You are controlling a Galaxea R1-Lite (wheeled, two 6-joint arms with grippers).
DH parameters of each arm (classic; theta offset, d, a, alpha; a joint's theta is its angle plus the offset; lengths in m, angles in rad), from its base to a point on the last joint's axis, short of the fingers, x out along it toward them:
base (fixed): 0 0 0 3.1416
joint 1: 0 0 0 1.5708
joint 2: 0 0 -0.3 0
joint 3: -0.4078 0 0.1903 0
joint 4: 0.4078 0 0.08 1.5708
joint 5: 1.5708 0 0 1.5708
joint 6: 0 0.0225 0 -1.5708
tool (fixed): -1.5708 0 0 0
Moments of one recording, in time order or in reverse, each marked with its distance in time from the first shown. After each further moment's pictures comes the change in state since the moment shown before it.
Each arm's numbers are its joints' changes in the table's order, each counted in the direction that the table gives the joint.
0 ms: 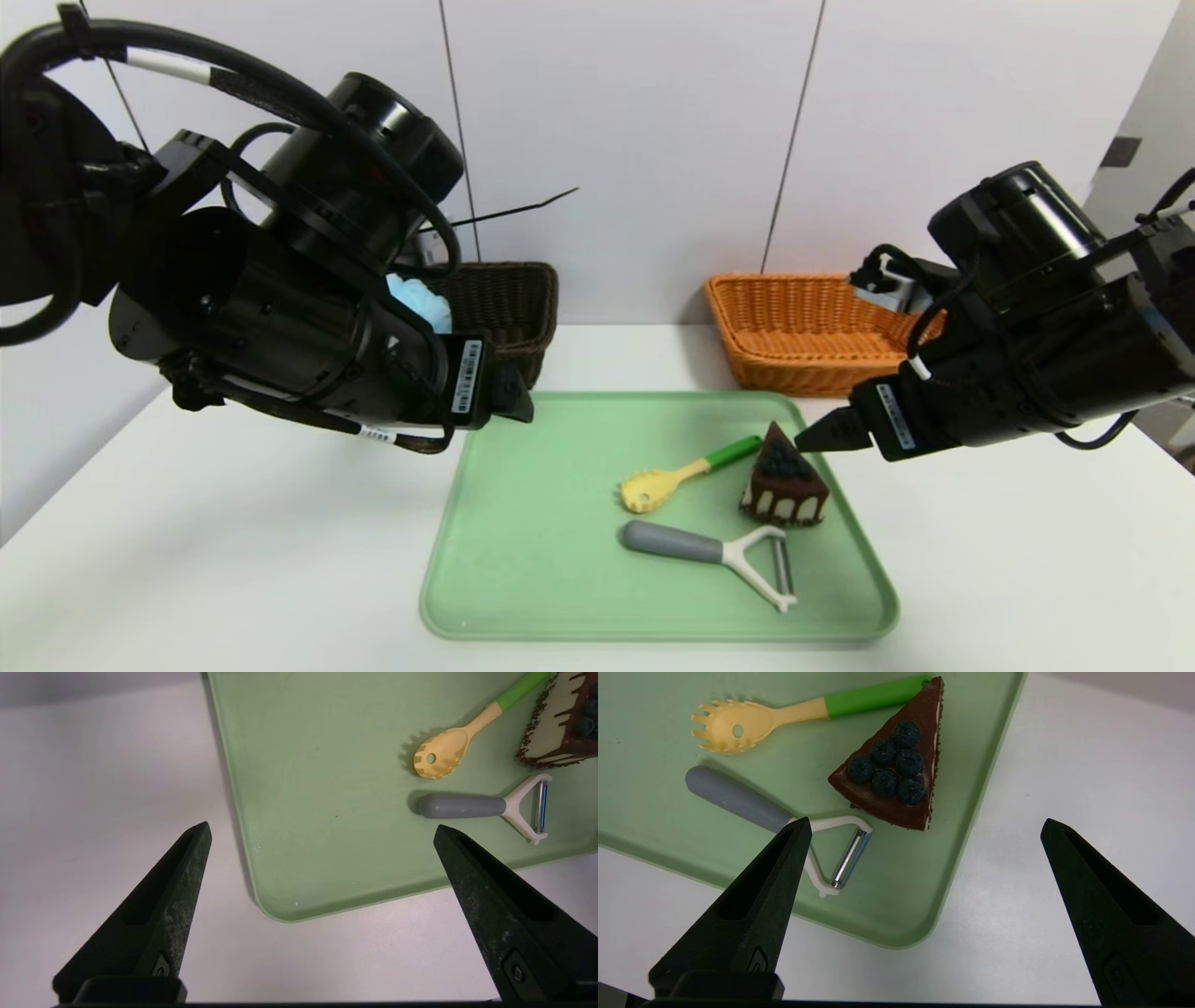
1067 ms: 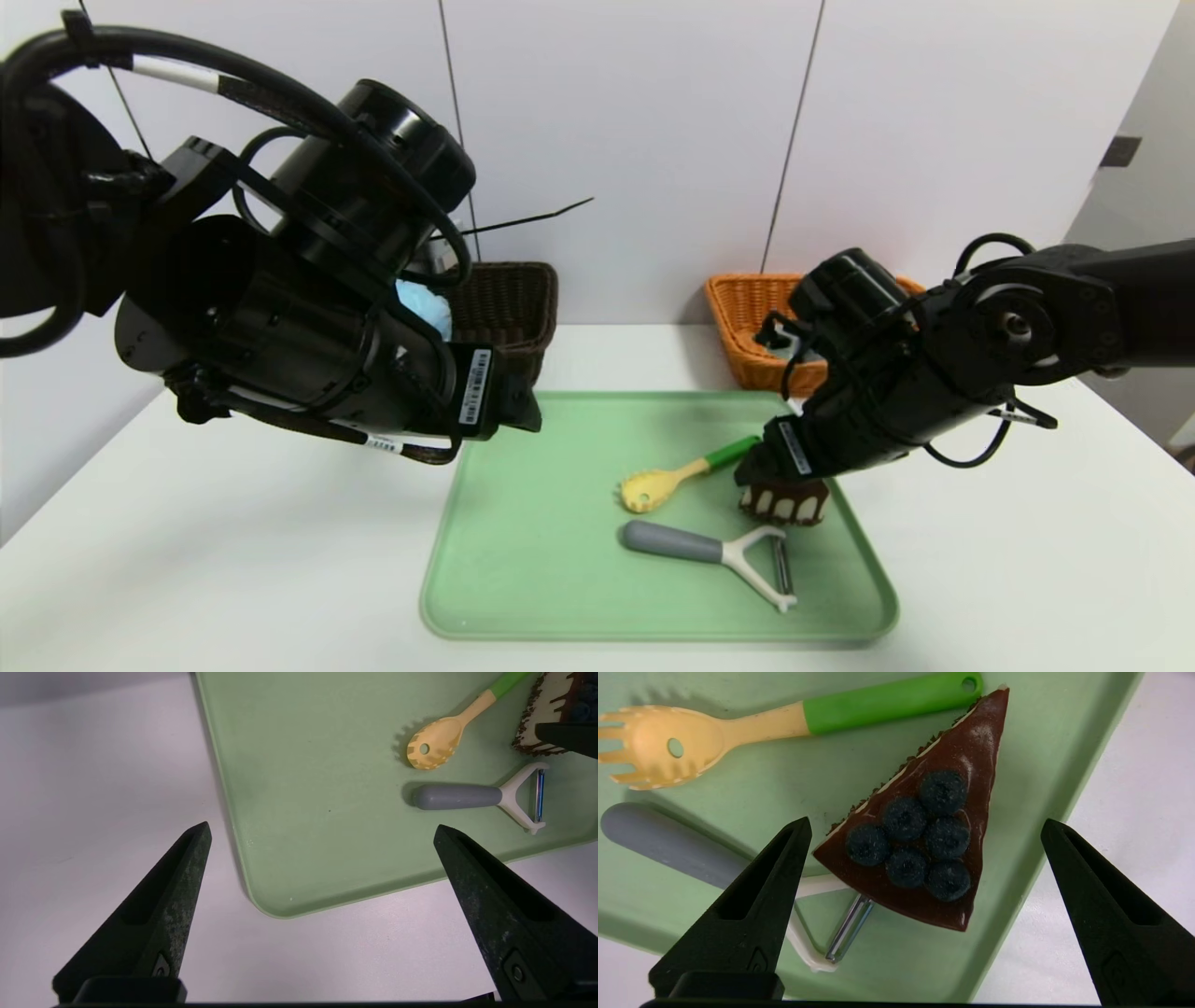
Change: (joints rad) left arm 0.022 0.001 0.007 -0.001 0.003 0.002; right arm -0.039 0.251 -0.047 -0.048 -0.005 0.020
